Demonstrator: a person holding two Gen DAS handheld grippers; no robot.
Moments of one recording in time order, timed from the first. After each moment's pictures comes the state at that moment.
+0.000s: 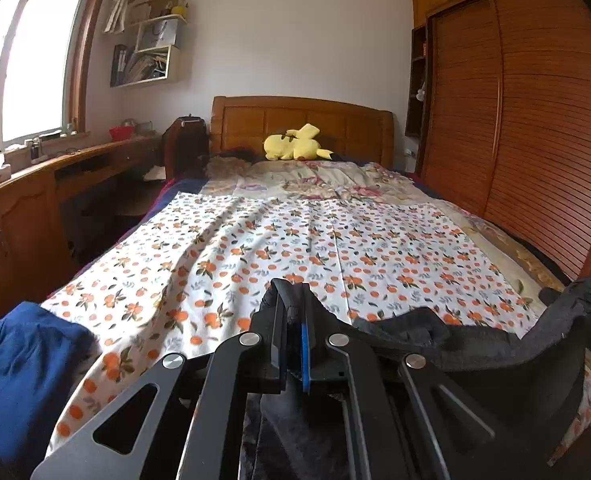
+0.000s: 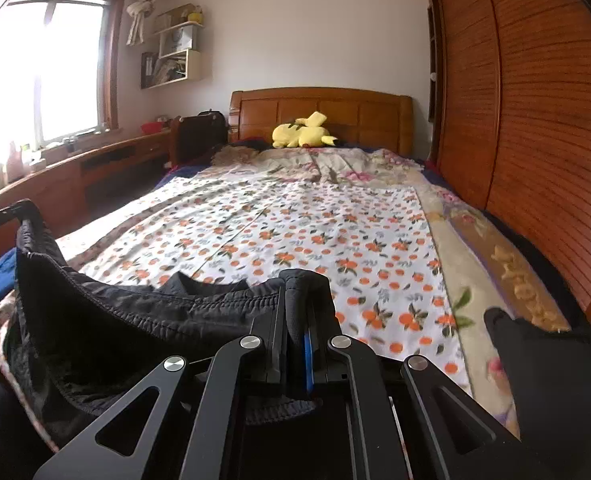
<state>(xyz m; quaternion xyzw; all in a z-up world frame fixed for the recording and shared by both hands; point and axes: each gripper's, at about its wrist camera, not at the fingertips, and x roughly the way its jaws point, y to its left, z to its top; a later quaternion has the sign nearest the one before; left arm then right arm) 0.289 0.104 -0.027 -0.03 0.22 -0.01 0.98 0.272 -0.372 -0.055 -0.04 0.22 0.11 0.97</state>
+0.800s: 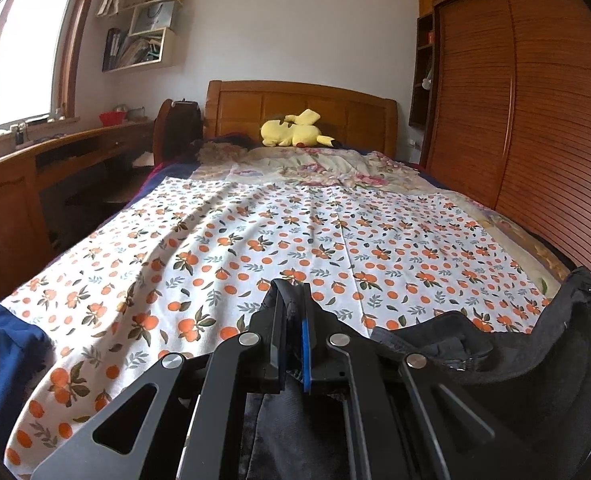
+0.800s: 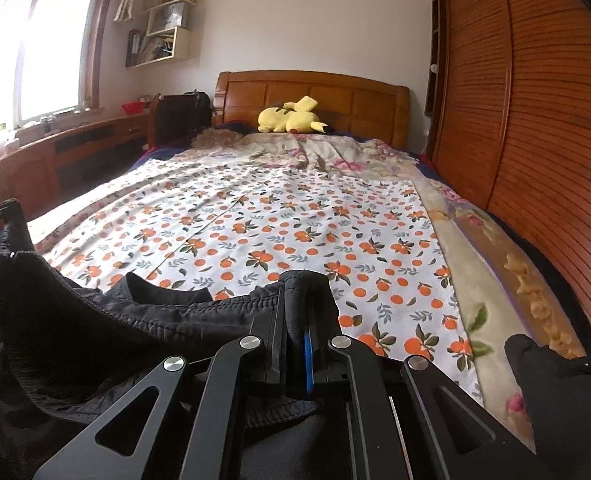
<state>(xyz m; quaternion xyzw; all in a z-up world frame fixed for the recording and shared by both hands) 0.381 0.111 -0.093 -0.04 0.23 -0.02 0.97 0.366 -0.354 -0.094 -0.06 0.24 0.08 0.96</state>
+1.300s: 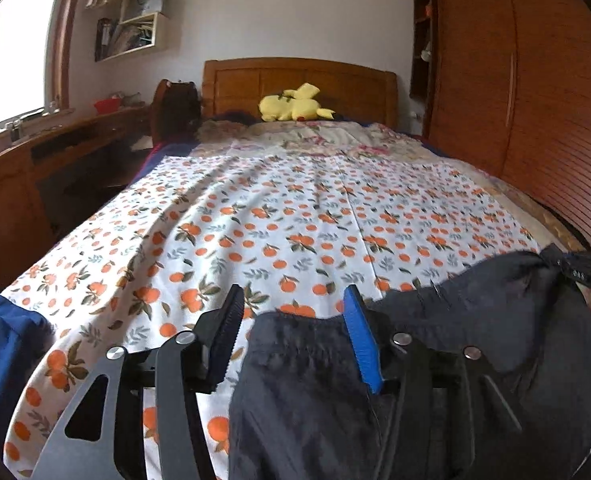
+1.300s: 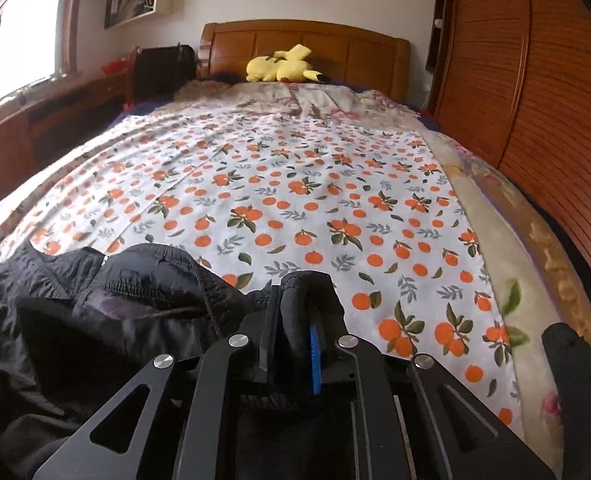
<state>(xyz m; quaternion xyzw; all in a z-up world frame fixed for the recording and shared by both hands) 0.382 0.110 -0.126 -0.02 0.27 -0.02 0.96 0.437 -0.339 -0.145 -0.07 0.33 0.05 0.94</state>
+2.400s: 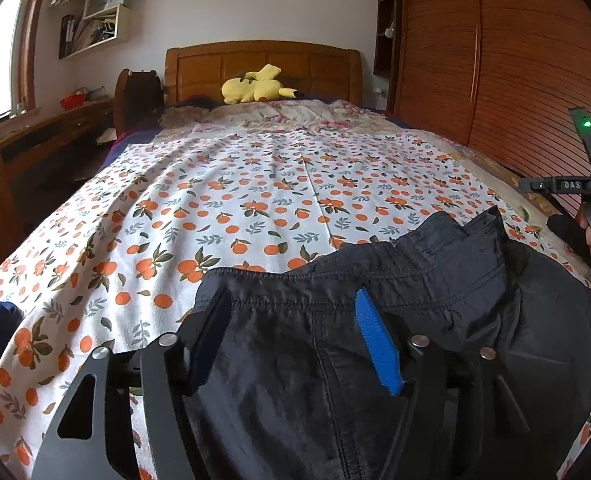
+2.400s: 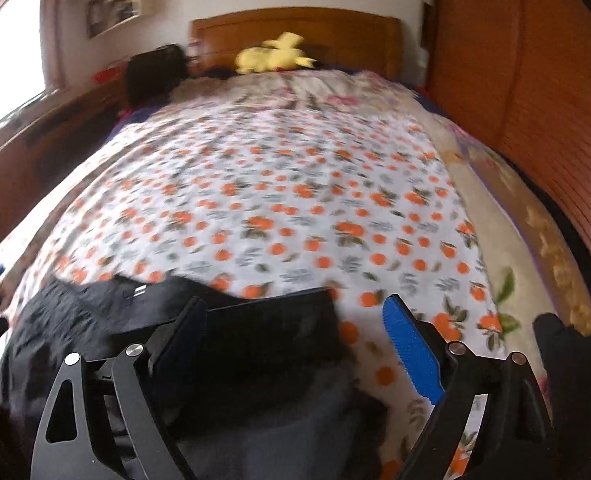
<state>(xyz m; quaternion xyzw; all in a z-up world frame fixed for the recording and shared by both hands) 0.361 0.077 -0.154 0.00 0.30 -0.08 0.95 0.428 -0.324 -0.095 -0.03 0.36 0.07 0.93</state>
